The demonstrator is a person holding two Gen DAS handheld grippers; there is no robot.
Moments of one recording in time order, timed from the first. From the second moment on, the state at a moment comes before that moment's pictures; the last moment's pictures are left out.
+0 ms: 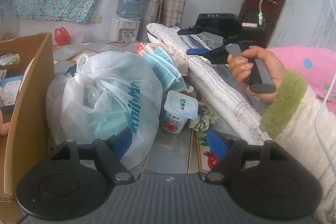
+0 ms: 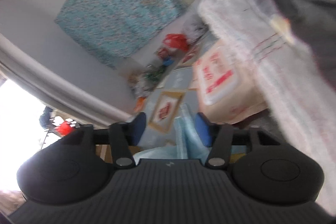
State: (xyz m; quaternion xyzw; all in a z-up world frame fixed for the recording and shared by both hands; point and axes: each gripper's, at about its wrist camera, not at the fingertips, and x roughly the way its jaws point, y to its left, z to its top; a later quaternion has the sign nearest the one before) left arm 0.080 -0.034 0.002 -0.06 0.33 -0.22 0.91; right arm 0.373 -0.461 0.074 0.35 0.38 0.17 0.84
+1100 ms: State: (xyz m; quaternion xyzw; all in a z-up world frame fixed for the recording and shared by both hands) left arm 0.058 -0.010 0.000 -0.08 0.33 -0.21 0.92; right arm 0.323 -0.457 0.122 0.37 0.32 0.26 0.83
